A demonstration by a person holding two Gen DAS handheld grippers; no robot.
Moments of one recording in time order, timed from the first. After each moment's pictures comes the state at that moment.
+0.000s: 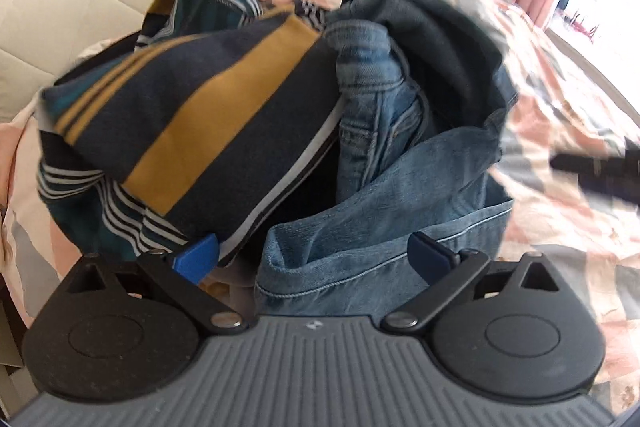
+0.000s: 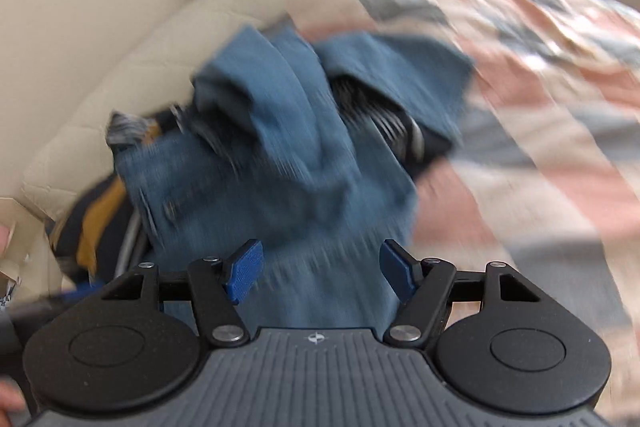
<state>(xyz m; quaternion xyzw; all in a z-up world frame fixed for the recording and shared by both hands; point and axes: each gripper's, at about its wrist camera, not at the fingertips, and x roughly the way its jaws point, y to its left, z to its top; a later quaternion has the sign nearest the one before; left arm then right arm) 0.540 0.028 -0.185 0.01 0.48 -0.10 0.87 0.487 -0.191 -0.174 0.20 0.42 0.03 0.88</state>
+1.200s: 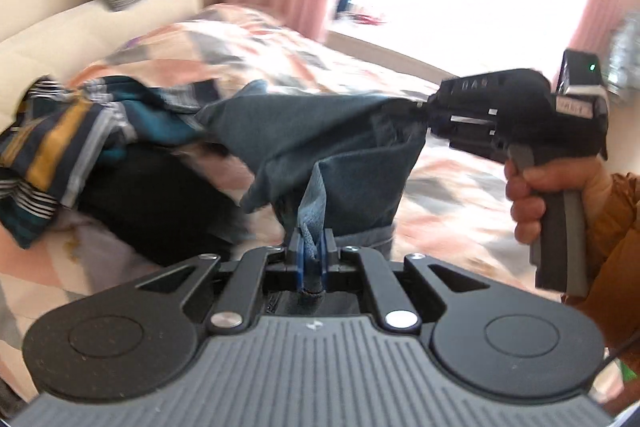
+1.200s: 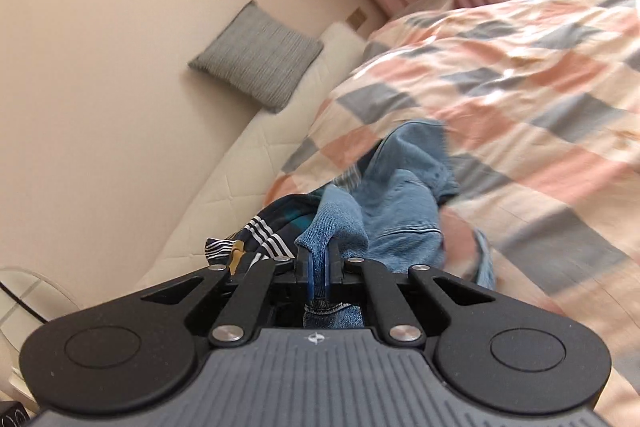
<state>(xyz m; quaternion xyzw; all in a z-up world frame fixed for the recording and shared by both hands) 0.257 -0.023 -0.049 0.04 0.37 -0.38 0.84 0.272 -0.288 -0.094 0.40 0.26 0.02 0.88</state>
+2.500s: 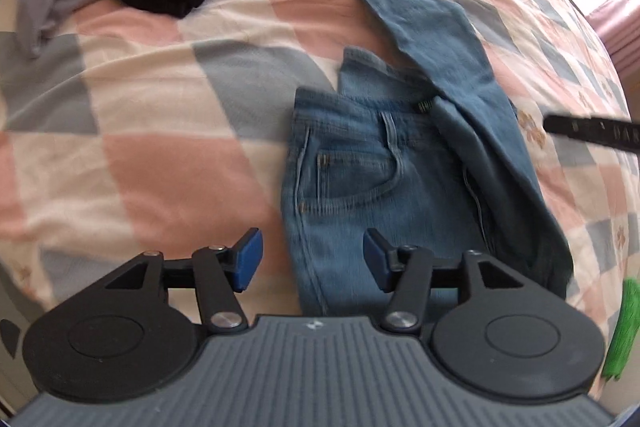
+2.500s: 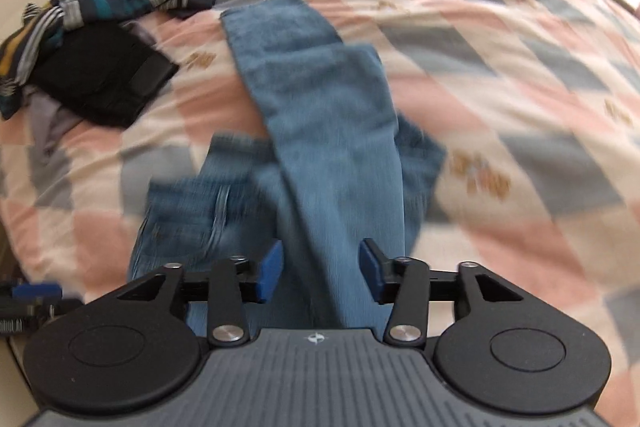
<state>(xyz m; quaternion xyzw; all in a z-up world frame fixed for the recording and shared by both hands) 0.214 -0.083 -0.243 0.05 0.61 -0.27 0.74 0.113 -0.342 -0.207 0.14 0.52 -0.12 0.83</state>
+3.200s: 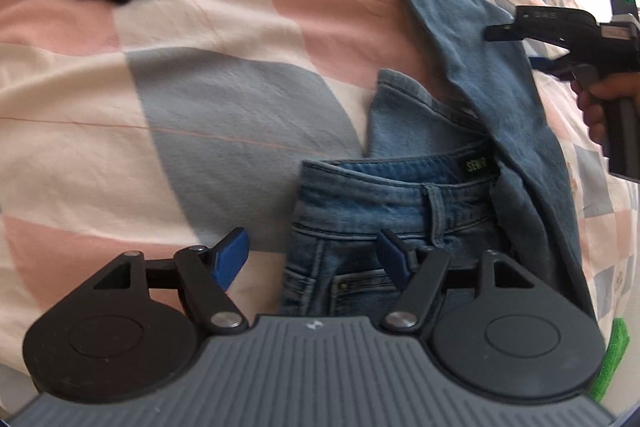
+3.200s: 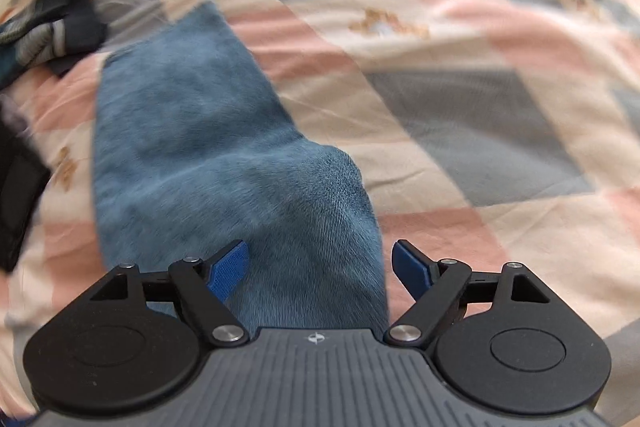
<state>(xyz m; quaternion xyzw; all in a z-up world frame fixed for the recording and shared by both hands) 0.292 -0.127 -0.334 0.01 0.65 -0.28 0.71 0.327 -0.472 -0.349 0.21 0.55 -0.13 0.80</state>
